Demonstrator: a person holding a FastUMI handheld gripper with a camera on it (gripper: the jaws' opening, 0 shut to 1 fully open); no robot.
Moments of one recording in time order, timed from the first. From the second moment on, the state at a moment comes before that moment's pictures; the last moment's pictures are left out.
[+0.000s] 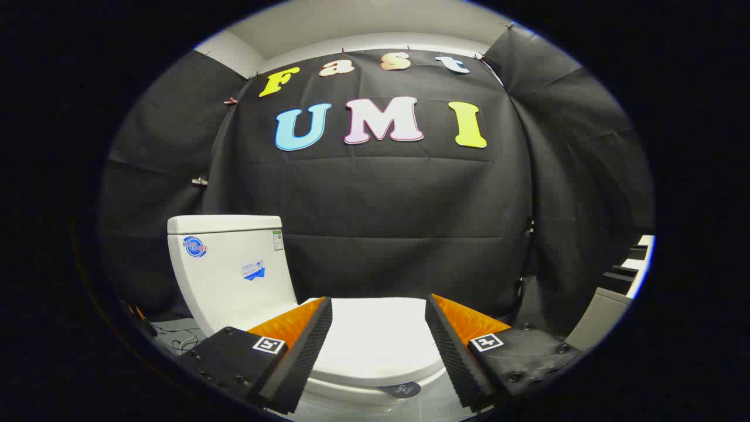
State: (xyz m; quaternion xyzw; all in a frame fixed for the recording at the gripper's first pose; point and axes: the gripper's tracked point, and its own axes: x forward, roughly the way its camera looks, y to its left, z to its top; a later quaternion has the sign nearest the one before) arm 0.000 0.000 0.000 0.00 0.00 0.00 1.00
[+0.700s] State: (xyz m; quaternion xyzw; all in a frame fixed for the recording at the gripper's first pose) arm 0.002 0.006 -0.007 0.00 0.01 0.01 1.00
